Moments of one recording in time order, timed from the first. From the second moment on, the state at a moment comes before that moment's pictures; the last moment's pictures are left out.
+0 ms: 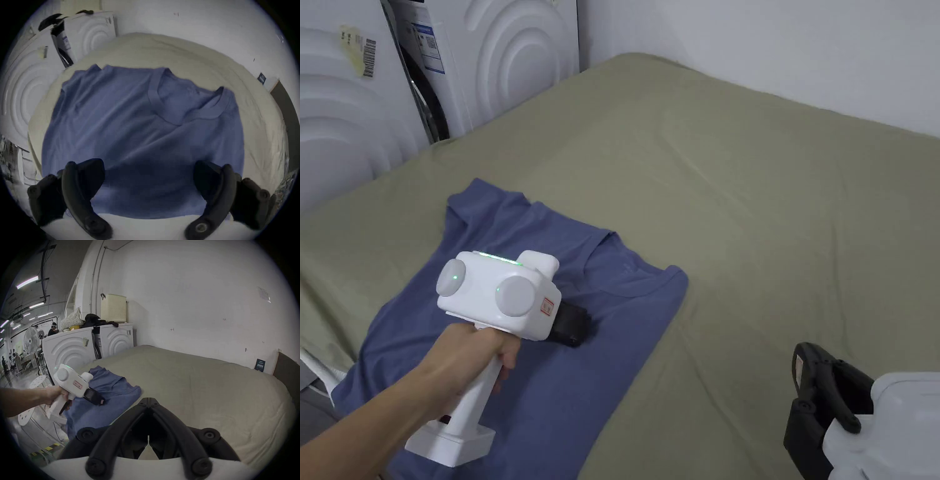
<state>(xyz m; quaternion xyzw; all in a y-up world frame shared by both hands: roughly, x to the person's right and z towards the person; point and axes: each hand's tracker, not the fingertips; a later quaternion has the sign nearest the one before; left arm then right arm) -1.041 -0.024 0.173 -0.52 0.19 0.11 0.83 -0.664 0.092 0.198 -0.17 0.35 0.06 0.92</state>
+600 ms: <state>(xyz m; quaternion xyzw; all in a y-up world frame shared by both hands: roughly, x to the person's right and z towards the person) -0.907 0.127 0.143 -0.43 0.10 0.00 0.90 -0.502 0.119 0.238 -0.18 0.22 0.04 0.96</state>
